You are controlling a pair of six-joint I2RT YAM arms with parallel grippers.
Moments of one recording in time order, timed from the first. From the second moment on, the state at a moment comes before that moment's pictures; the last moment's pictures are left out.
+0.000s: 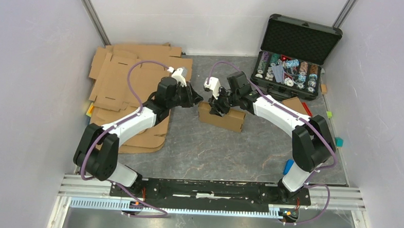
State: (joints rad) left arm -0.47 1.47 0.90 0.14 0.24 -0.56; right arm 0.58 1.70 1.24 -0.31 -0.52 -0.46
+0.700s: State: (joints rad) left arm -0.47 1.44 0.72 0.44 0.24 -0.60; right arm 0.58 1.70 1.24 -0.32 -0.51 -0.46
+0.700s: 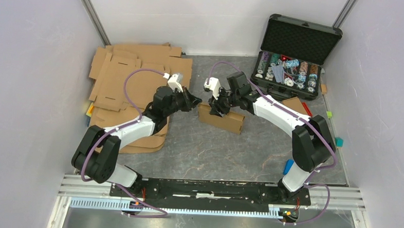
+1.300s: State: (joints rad) left arm -0.48 1.44 0.63 0.60 0.21 -0.63; right arm 0.58 1.70 1.24 -0.32 -0.51 -0.46
